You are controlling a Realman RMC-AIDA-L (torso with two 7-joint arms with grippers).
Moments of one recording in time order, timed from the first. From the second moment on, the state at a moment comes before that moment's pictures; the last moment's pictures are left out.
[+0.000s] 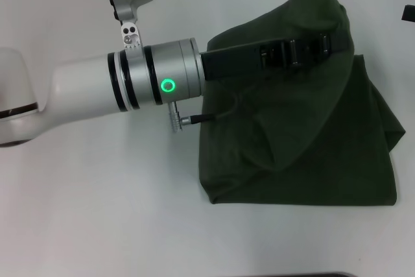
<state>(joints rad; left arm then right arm) -0.95 -2.18 0.87 -0.03 1.52 1.45 -1.57 0.42 1.91 -0.55 -0.73 -1.97 -1.47 1.86</state>
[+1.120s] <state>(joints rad) -0.84 -2.17 0.79 0.04 1.53 1.49 -1.53 0.43 1.92 -0.57 -0.73 -1.98 -1.53 1.81</state>
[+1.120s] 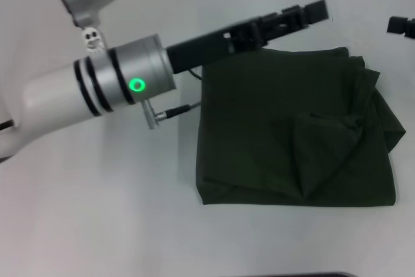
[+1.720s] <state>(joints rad) -0.55 -2.16 0.74 0.47 1.53 1.54 -1.56 0.50 1.92 -0.64 -0.76 -2.10 -1.69 1.75</state>
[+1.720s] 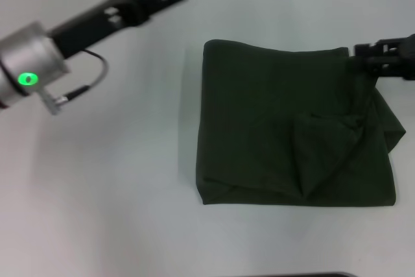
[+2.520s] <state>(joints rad) -0.48 -2.12 0.64 0.51 1.53 1.54 -1.60 0.61 2.02 -0.72 -0.78 -2.28 -1.68 1.72</state>
